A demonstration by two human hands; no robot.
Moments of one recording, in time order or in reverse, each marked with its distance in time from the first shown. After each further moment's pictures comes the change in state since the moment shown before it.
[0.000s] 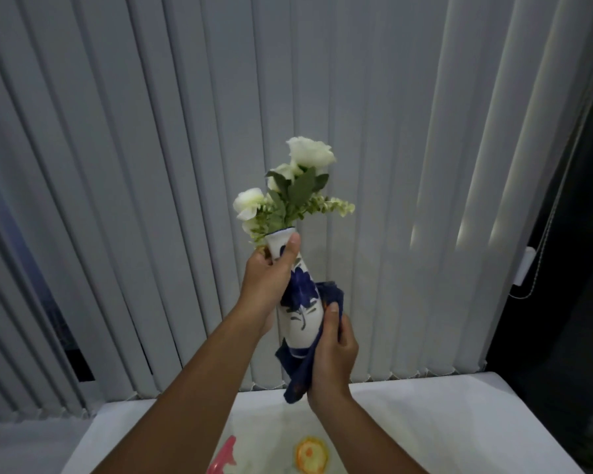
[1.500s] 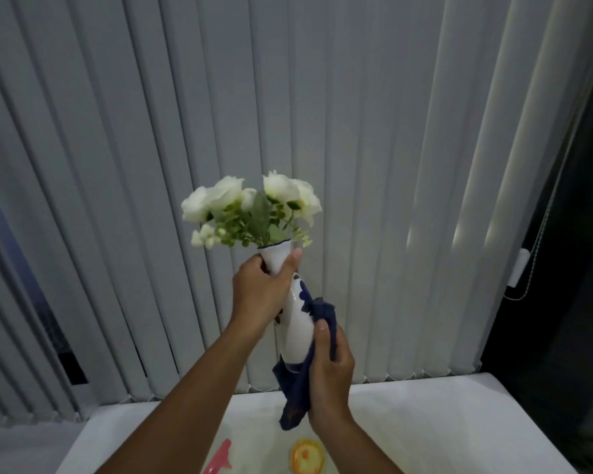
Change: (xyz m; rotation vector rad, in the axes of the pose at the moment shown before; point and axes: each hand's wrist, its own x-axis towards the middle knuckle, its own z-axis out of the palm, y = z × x) left_hand 0.000 -0.016 -0.011 0.379 0.114 0.178; right_hand -0.015 0.002 -0.014 -0.133 -0.091 -0.004
